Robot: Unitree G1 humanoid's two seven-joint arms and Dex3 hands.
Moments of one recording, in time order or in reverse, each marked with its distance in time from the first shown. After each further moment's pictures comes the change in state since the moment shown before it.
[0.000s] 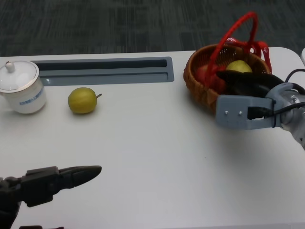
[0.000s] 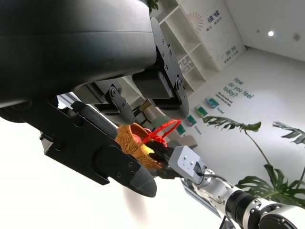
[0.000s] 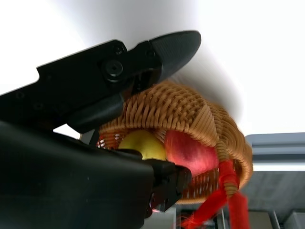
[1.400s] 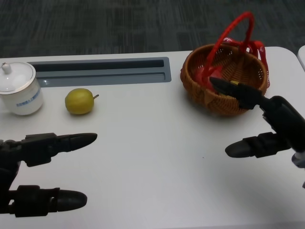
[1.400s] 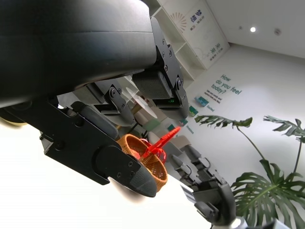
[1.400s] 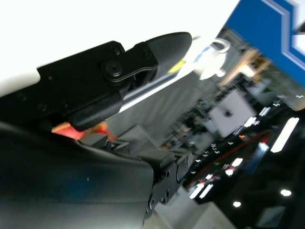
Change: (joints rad) left arm -0.263 0.059 -0.004 0.222 -0.013 -0.033 -0.038; right arm 0.443 -0.023 -0.296 -0.293 0.694 -0.925 0.402
